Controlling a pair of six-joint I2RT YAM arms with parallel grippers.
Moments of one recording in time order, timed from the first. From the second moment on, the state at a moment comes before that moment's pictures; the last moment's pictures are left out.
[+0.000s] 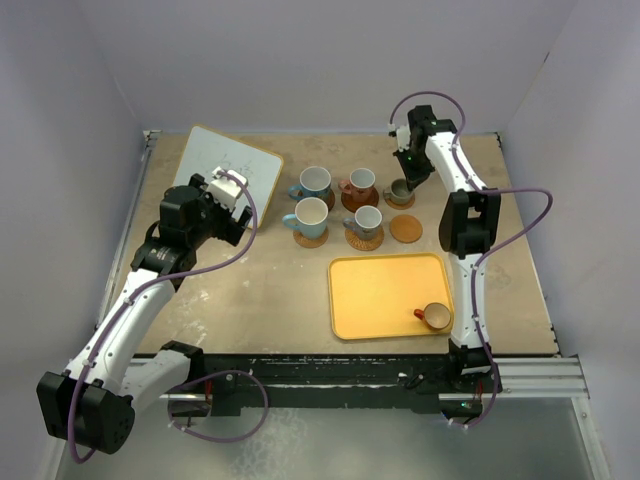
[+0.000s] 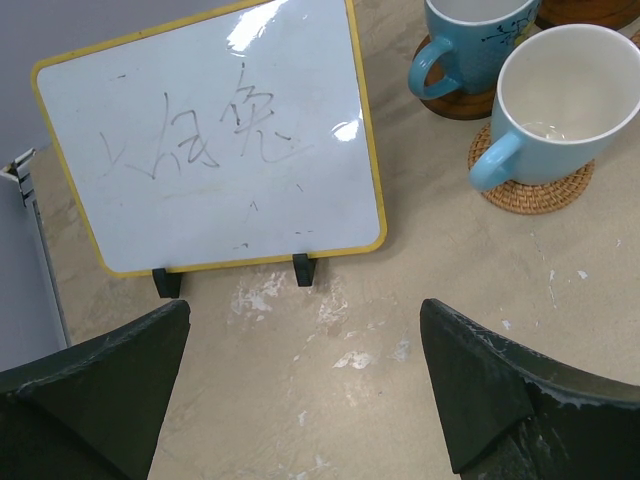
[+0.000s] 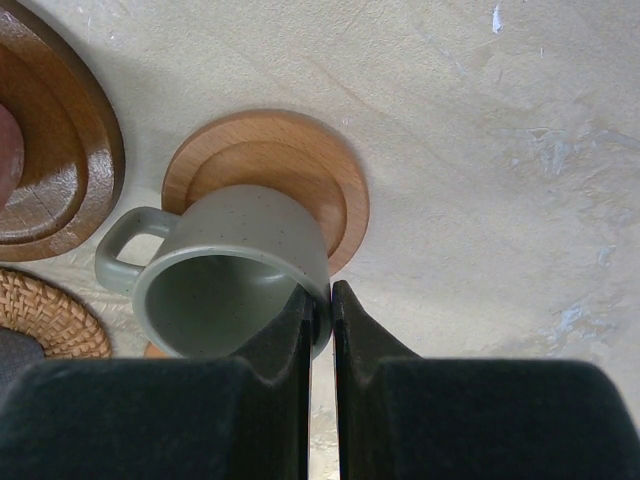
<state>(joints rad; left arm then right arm) -0.25 0.99 0.87 -0.29 0.06 0.35 0.12 2.44 2.32 -1.11 0.02 -0.28</state>
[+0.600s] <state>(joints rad) -0.25 0.99 0.87 -0.29 0.07 0.35 0.12 2.44 2.32 -1.11 0.04 -0.28</state>
